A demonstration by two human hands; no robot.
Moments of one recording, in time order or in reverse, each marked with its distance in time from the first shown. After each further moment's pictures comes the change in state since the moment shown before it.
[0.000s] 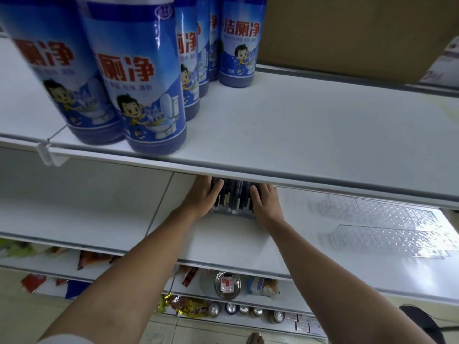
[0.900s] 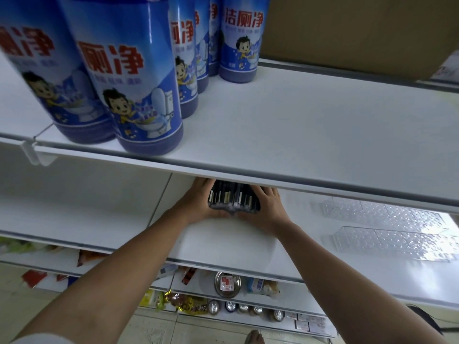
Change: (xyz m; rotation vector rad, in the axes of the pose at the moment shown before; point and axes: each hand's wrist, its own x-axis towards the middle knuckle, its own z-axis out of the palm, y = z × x) left_hand -0.022 0.008 -0.016 0.120 -0.067 0.190; right_hand -0.006 -0.010 -0.022 -0.269 -0.237 -0.110
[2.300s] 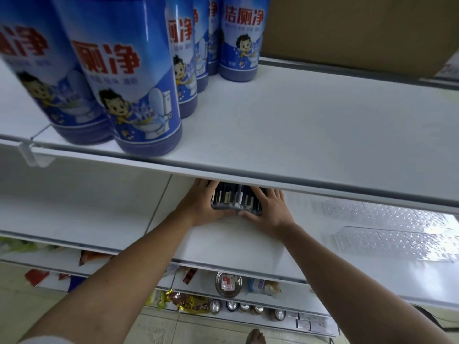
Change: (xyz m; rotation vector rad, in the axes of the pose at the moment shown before) left_hand 0.000 0.009 0.006 0.086 0.041 -0.019; right_hand -0.010 -0.002 -0.003 -0.131 0.039 -0.041
